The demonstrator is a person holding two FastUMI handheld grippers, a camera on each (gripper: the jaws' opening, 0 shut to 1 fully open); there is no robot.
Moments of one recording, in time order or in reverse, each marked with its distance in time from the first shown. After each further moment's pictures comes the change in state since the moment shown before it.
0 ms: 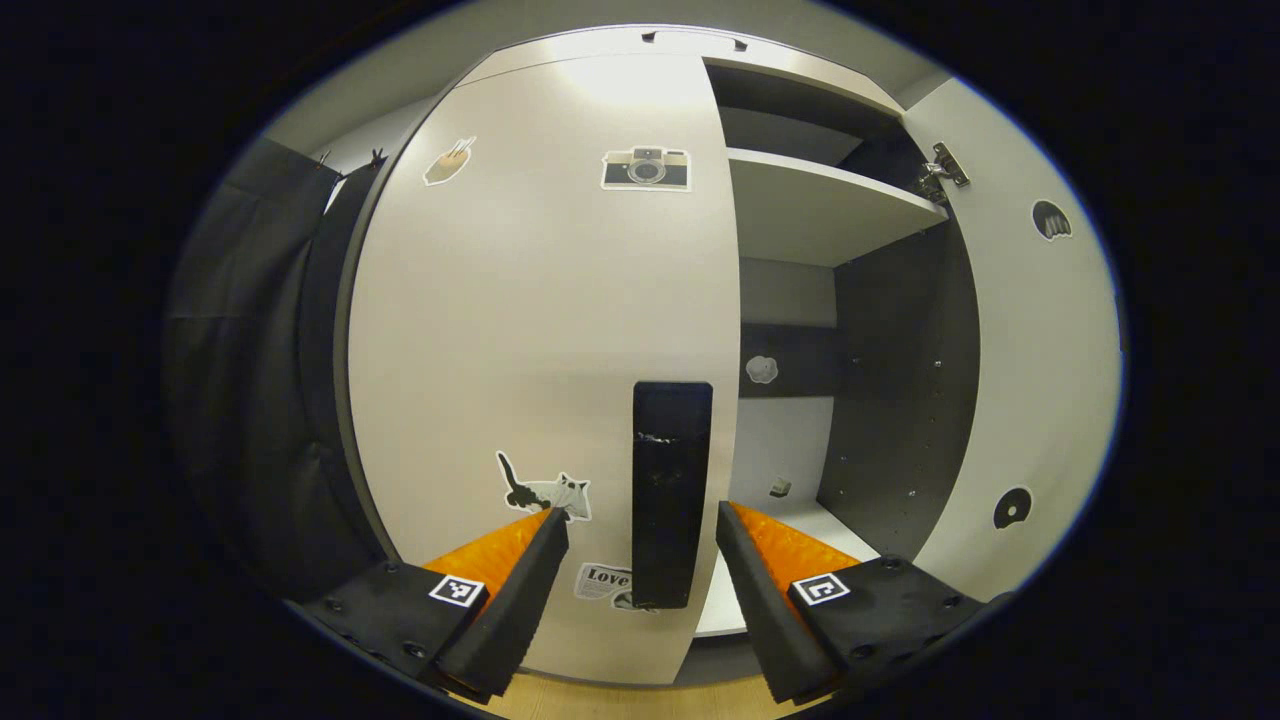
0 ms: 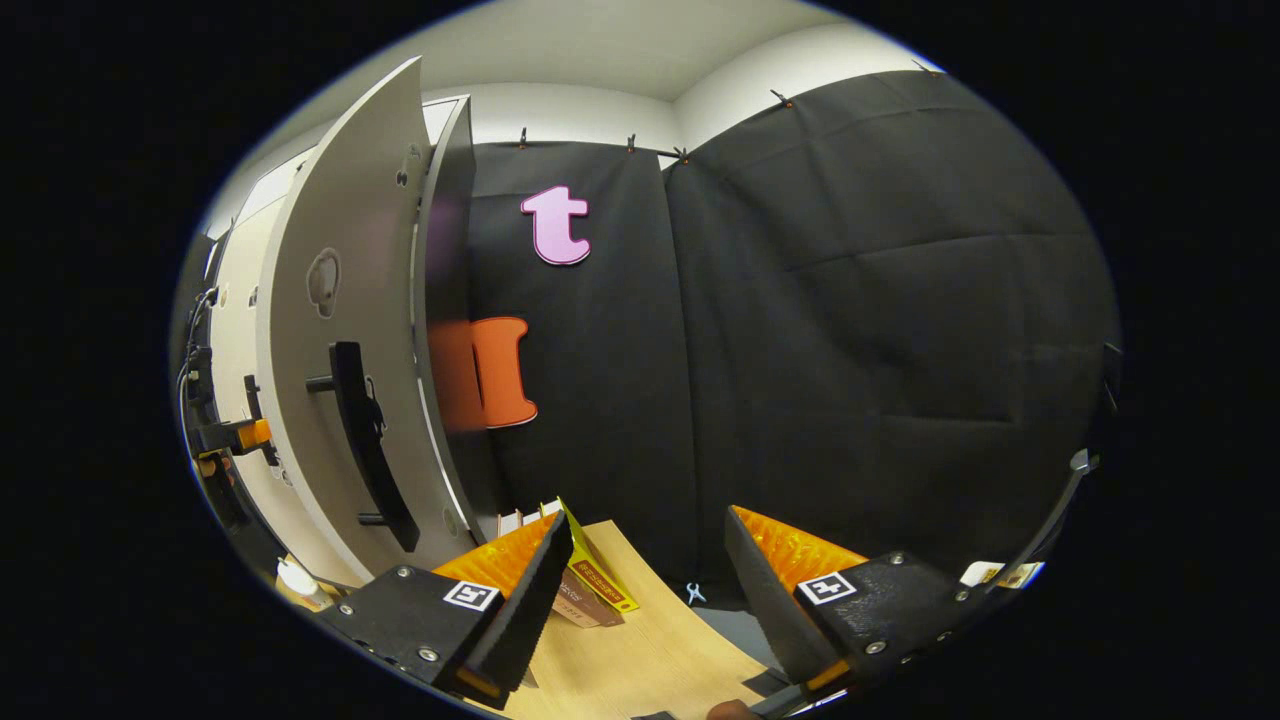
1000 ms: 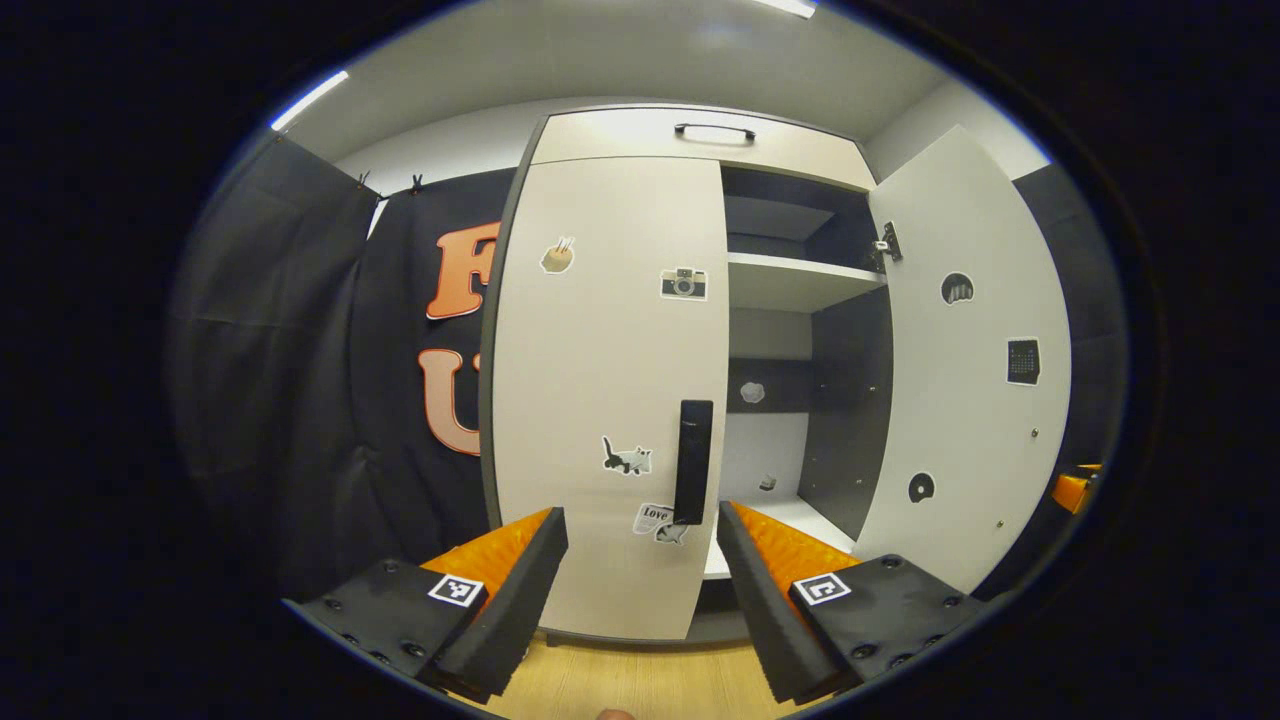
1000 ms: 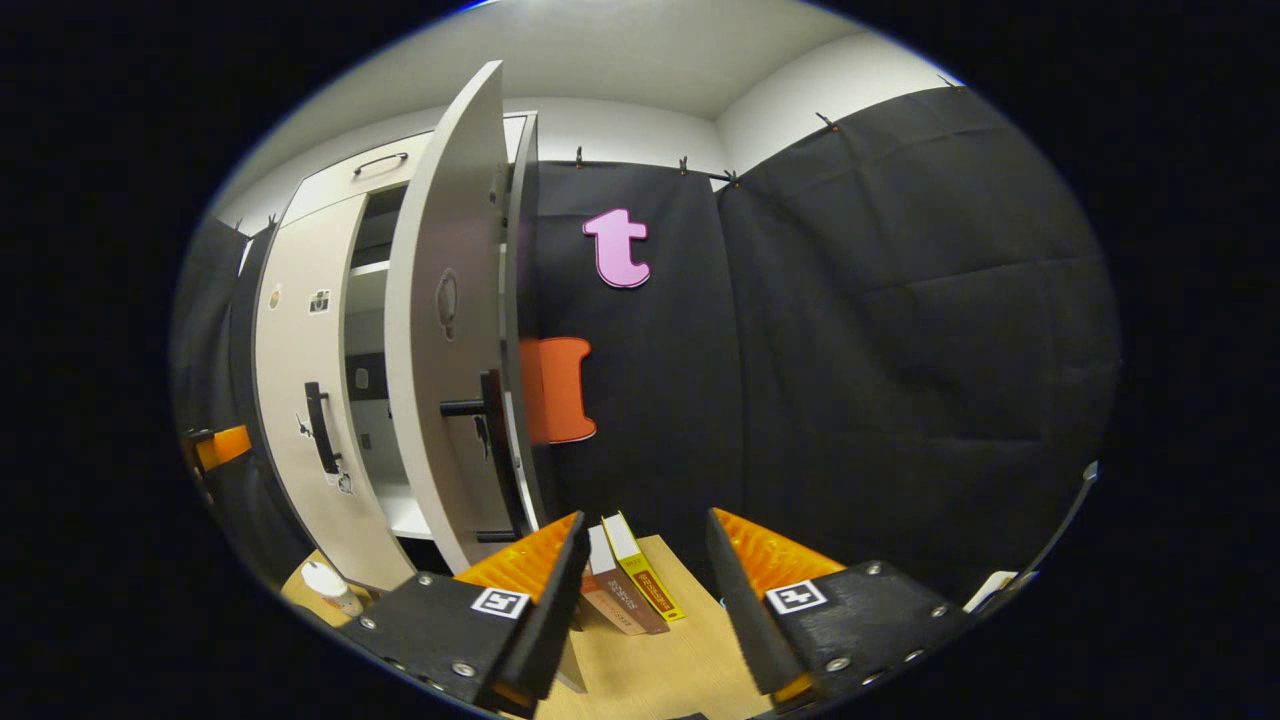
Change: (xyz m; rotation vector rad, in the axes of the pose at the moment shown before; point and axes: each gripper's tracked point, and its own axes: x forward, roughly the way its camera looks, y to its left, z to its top) left arm -0.156 0.024 0.030 -0.021 -0.074 0.015; right arm -0.025 0.070 0.013 -0.013 -0.046 0.130
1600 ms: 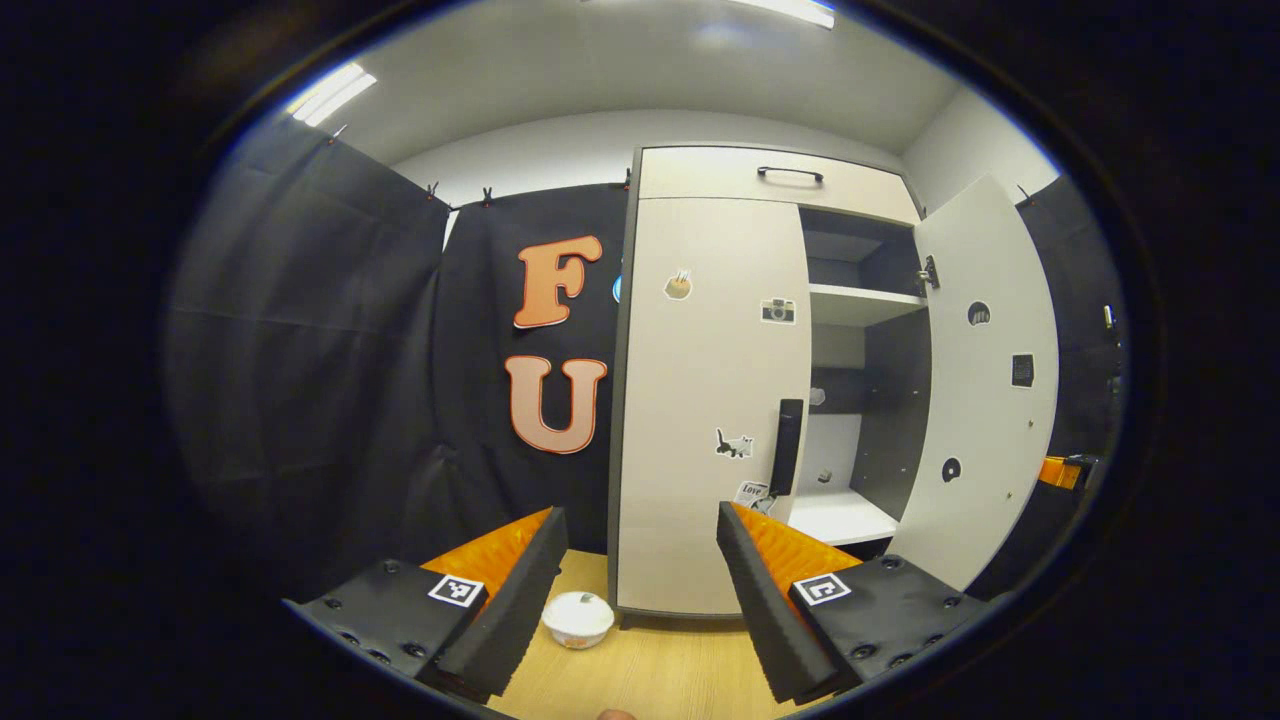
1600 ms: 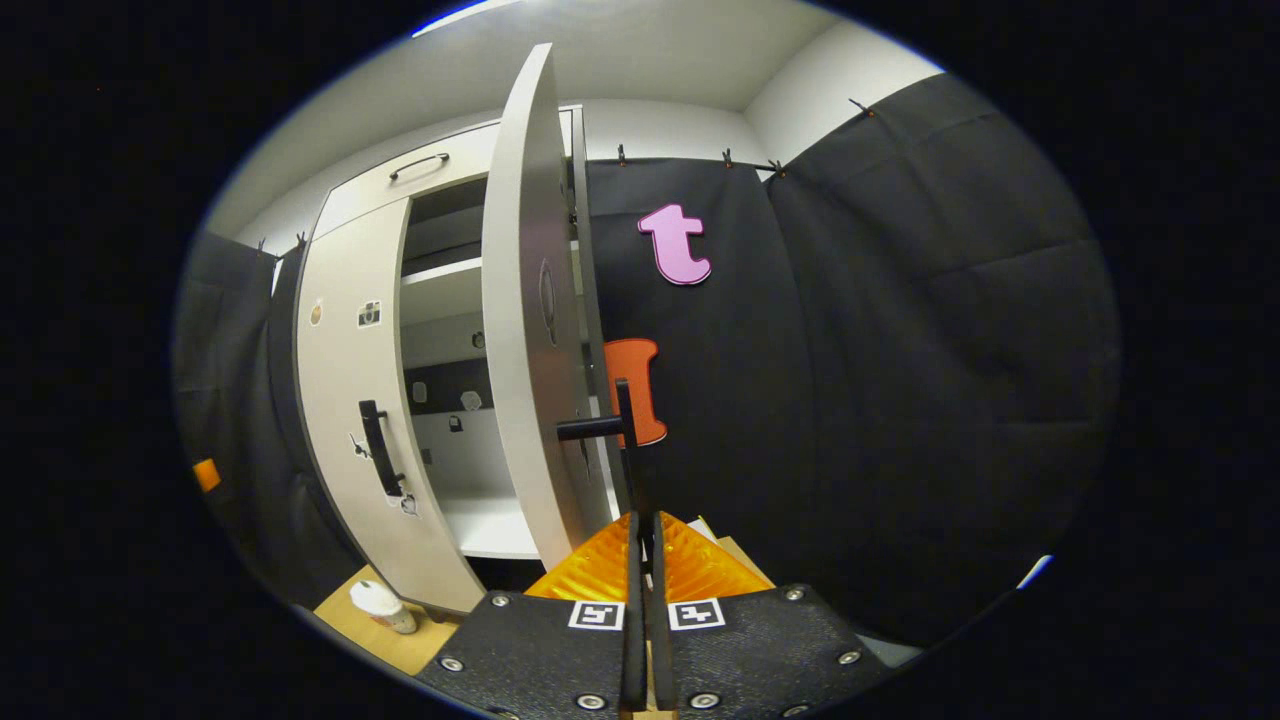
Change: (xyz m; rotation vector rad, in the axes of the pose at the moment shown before) left arm -0.110 0.100 0.008 -0.006 -0.010 0.134; right arm 0.007 0.085 0.003 0.050 0.005 0.203
